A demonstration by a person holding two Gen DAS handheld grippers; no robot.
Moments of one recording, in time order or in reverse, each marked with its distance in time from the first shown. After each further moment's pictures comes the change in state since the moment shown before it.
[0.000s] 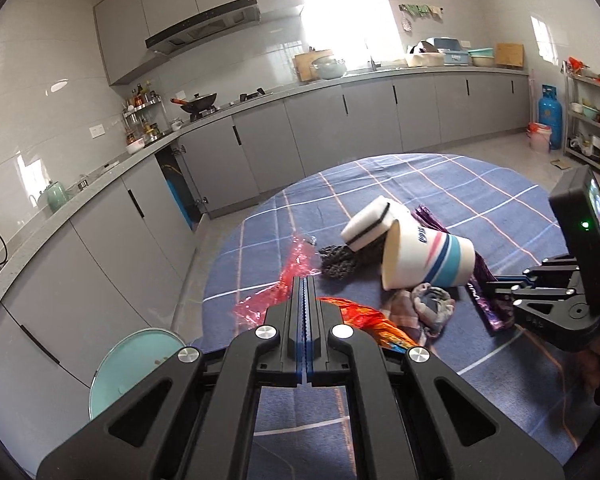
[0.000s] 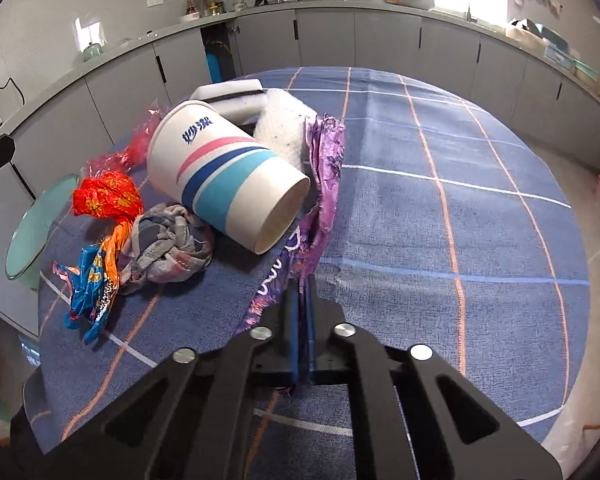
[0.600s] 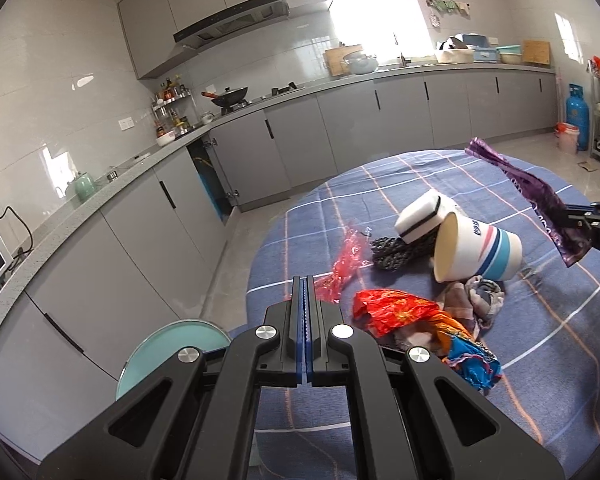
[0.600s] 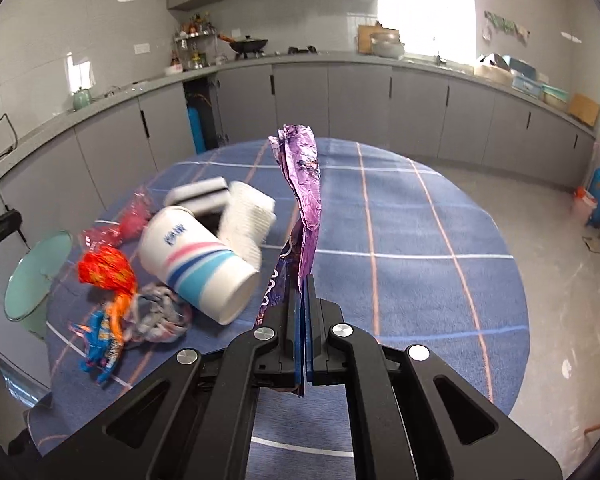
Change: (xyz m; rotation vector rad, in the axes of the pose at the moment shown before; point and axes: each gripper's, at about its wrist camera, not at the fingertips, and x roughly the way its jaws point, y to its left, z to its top) left arm 0.002 0.029 -0.007 -0.026 0.019 0.112; right arm -0.055 -0.021 0.024 0.020 -0.199 -0.069
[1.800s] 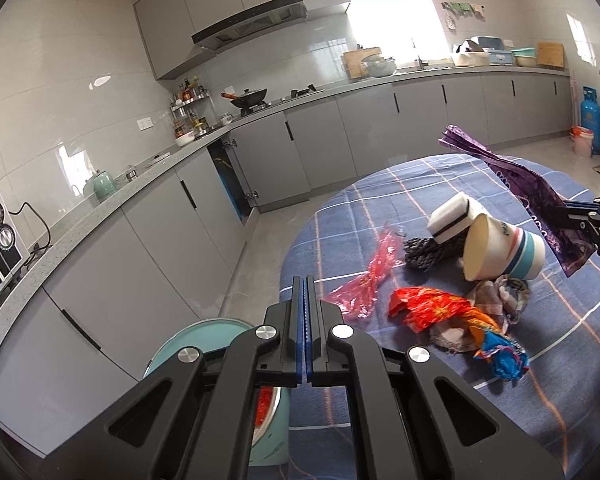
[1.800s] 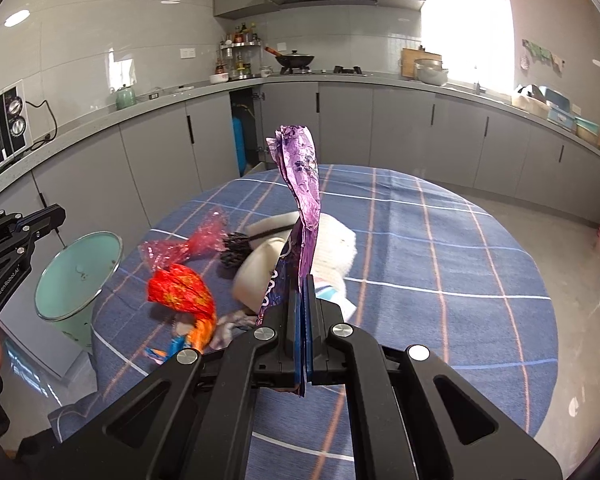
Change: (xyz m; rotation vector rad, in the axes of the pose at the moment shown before) left arm -0.005 0.026 -0.004 -0.016 -0.006 0.066; right arm -0.010 0.064 0.016 -0.094 -0.054 0.105
